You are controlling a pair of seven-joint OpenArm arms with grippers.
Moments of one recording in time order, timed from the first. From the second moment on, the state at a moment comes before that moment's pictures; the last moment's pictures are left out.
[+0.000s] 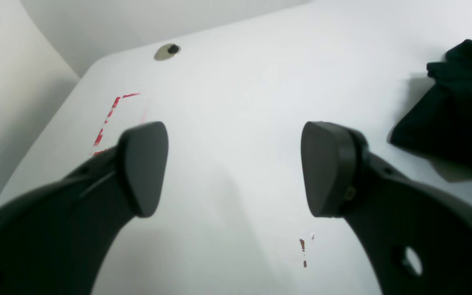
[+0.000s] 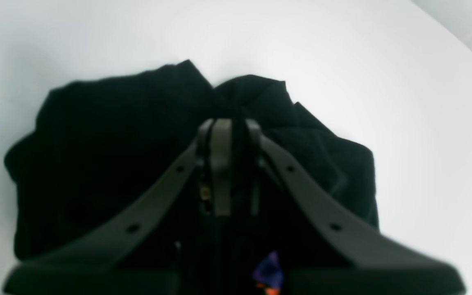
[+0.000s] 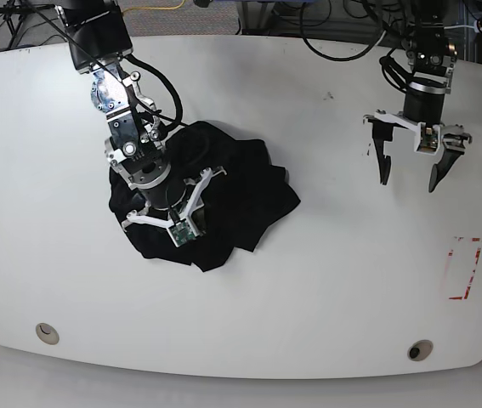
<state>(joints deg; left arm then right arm) 26.1 -10.0 -14.0 104.4 0.6 -12.3 -4.3 4.2 15.3 -17.3 99.2 6.1 8.7 -36.8</state>
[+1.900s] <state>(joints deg) 26.8 -10.0 -11.9 103.9 0.8 -12.6 -2.4 8.5 14.2 -14.5 100.3 5.5 8.9 -38.9</state>
